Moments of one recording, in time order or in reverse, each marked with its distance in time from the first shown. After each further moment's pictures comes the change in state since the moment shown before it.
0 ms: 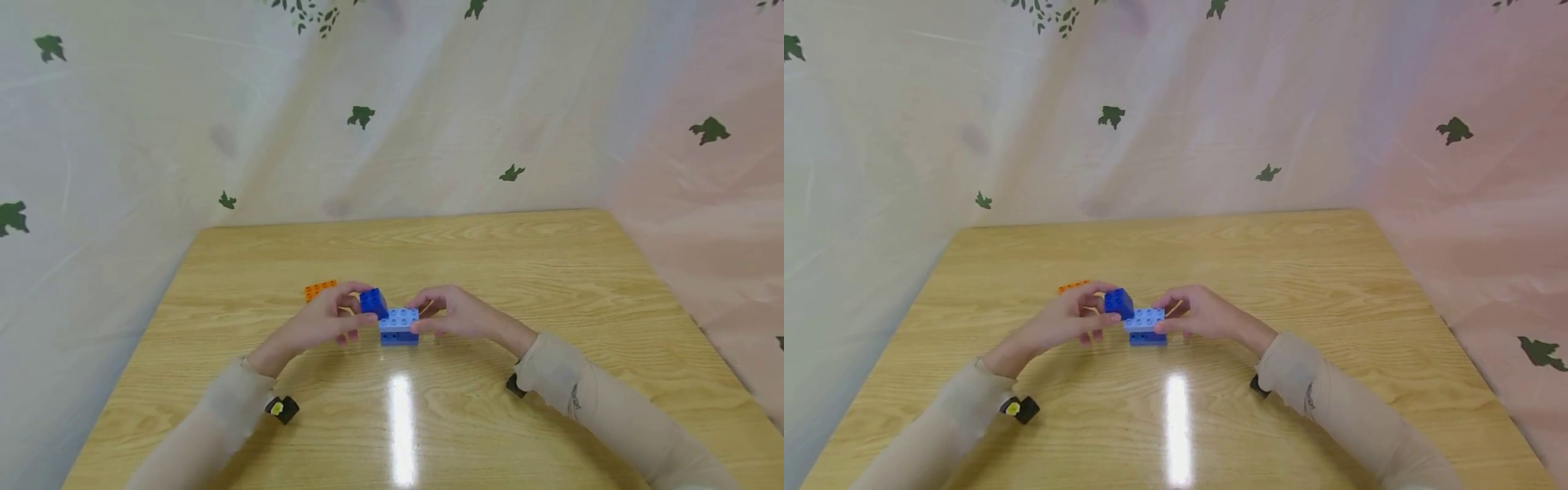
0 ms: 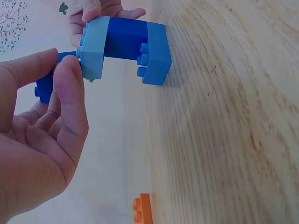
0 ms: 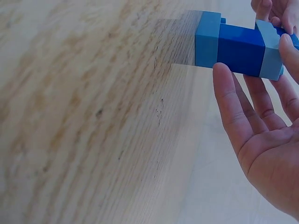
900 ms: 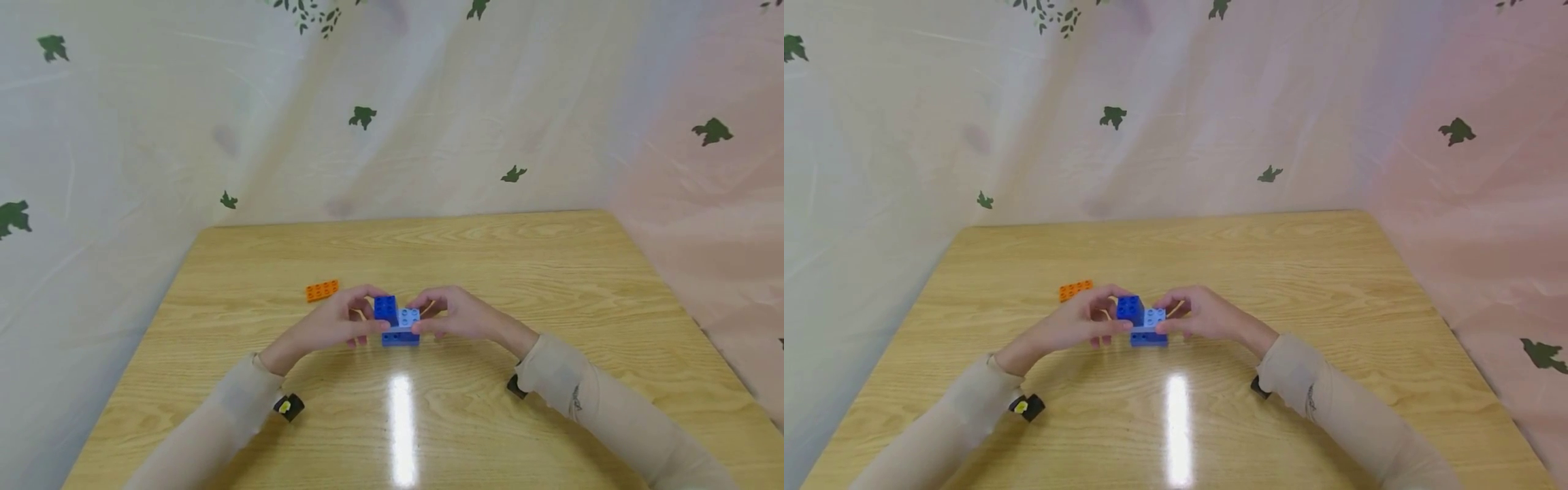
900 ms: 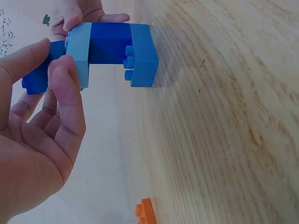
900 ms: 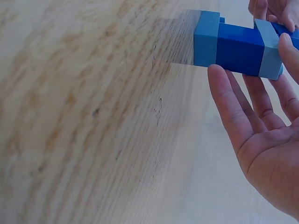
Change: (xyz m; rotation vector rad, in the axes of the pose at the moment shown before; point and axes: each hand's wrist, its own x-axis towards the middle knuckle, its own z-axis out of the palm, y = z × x) left_hand 0.009 0.002 0.010 0.060 -0.058 0.071; right_hand 0.000 0.000 0.000 0.002 -0.004 -0.006
